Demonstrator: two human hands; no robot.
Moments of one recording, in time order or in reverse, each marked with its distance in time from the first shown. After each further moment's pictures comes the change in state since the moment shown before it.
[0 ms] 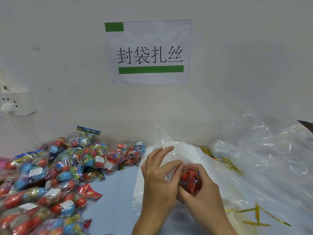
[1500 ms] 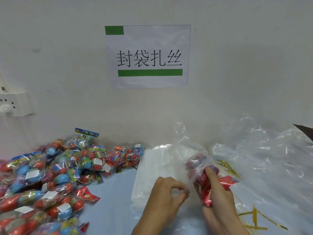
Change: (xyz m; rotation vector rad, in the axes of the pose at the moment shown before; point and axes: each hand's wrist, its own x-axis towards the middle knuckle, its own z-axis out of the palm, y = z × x) left_hand -0.013 -0.020 0.010 0.100 -0.572 -0.230; right_hand 0.022 0.002 -0.013 0.843 0.424 0.467
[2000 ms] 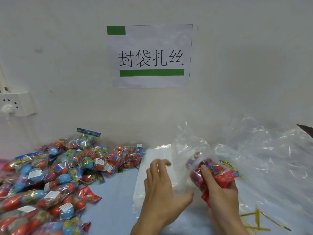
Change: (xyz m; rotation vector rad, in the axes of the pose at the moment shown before) left_hand -0.005 0.009 -0.011 0.103 0.177 -0.003; right_hand 0.007 0.008 -0.006 -0.194 0.003 -0.207
